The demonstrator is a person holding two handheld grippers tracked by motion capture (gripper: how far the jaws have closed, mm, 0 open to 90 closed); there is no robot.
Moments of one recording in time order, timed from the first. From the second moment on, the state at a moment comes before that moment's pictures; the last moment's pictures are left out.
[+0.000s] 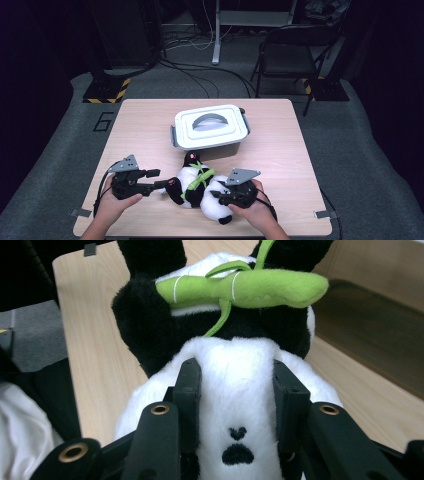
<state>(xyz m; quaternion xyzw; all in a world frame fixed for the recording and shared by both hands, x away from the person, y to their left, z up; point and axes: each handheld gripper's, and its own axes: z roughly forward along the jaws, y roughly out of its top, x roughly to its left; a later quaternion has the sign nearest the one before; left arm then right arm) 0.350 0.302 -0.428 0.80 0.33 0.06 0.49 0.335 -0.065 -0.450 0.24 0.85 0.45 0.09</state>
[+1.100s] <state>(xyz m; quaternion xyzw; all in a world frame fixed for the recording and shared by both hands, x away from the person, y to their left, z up) 0.398 0.313 -0.440 0.78 0.38 0.09 0.49 0.307 -0.179 -0.445 0.43 0.78 0.41 0.22</state>
